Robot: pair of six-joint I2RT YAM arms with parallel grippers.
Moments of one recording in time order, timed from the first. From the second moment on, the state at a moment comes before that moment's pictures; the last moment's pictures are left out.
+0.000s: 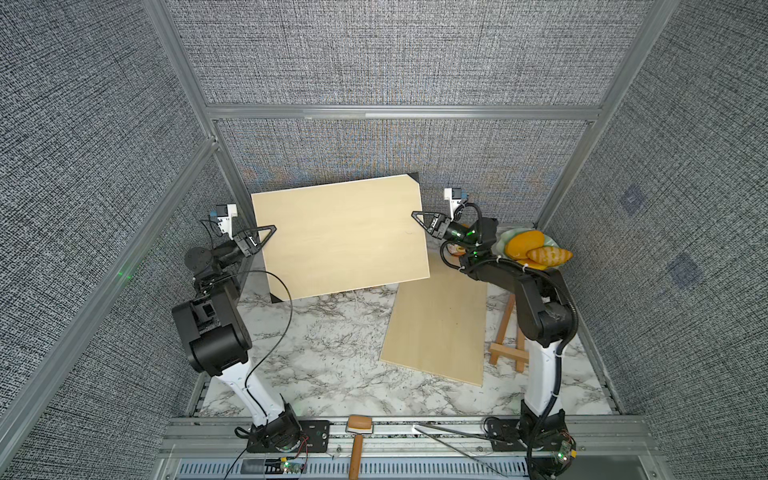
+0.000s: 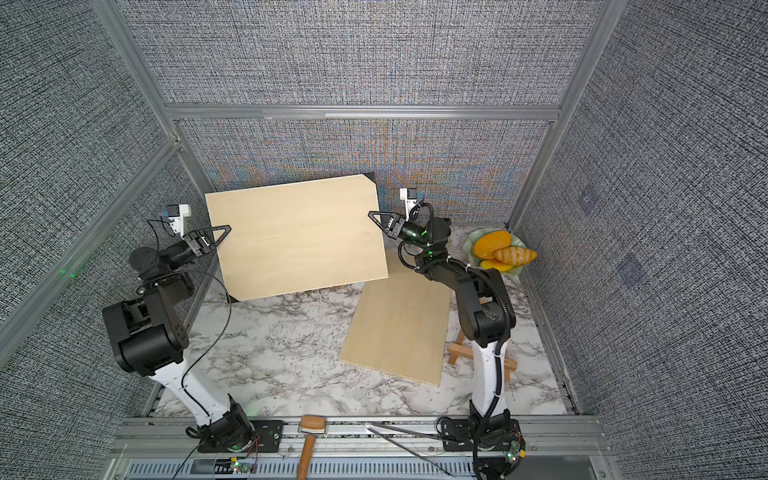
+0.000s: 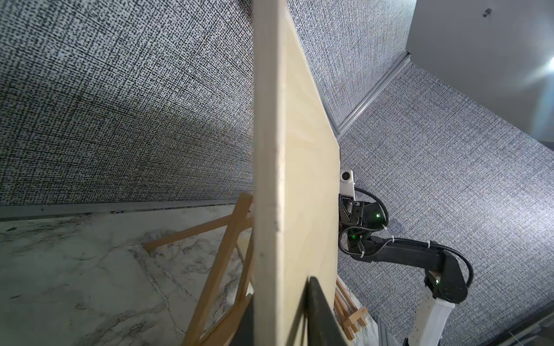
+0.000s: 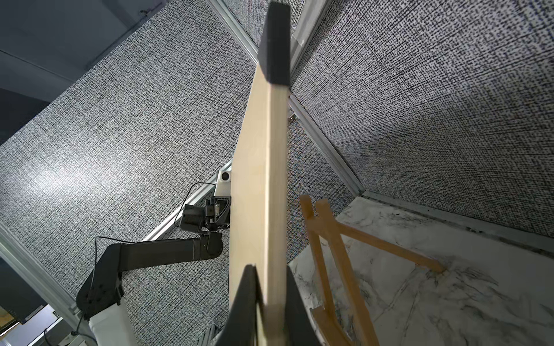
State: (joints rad) left arm 0.46 1.85 1.12 1.36 1.42 -1.34; right arm 0.30 2.05 1.38 1.13 -0.87 1.08
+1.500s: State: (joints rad) left arm 0.25 1.33 0.61 -0.31 0.88 -0.21; right arm 0.43 1.30 0.40 0.27 -0.37 0.77
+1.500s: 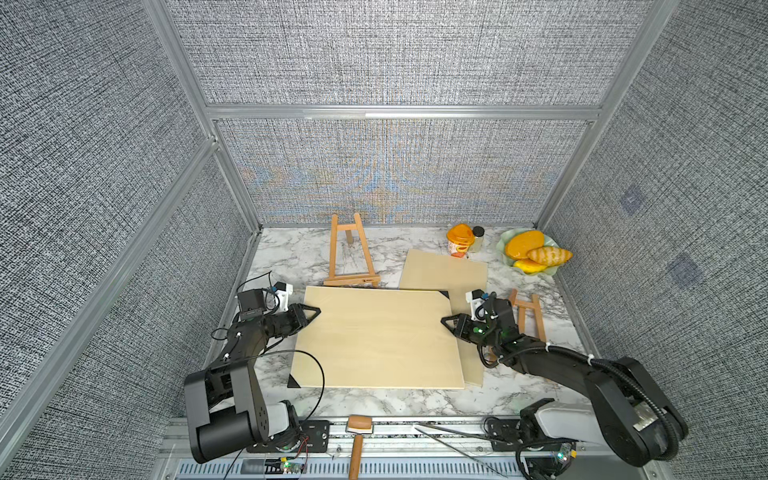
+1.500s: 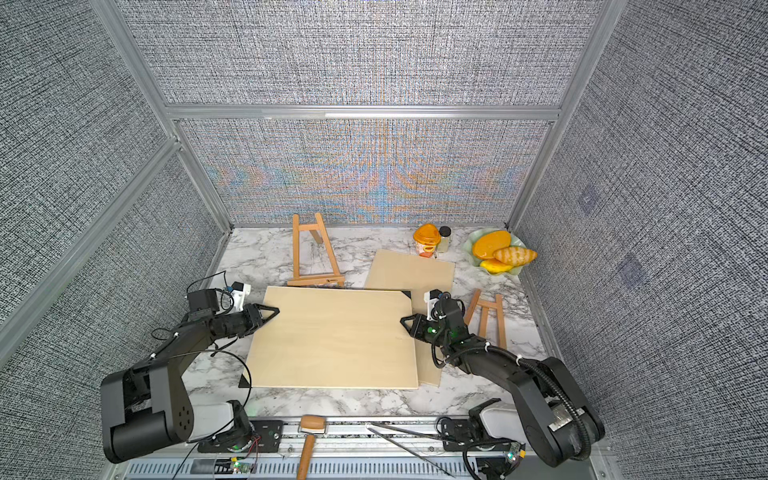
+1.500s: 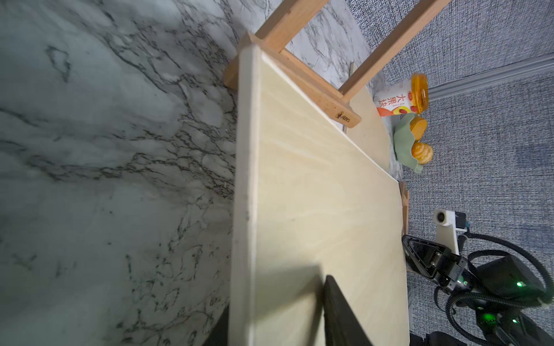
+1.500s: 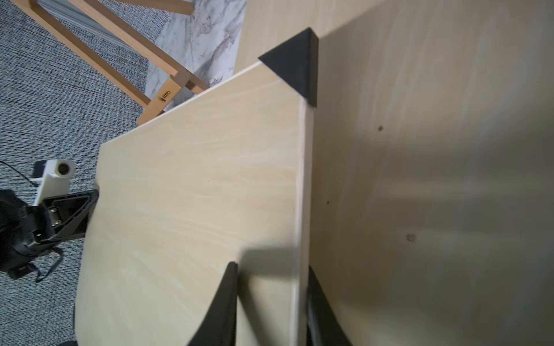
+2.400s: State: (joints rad) left arm 0.25 1.65 0.75 -0.24 0.81 -0.12; right arm 0.53 1.55 0.63 0.06 -0.16 0.56
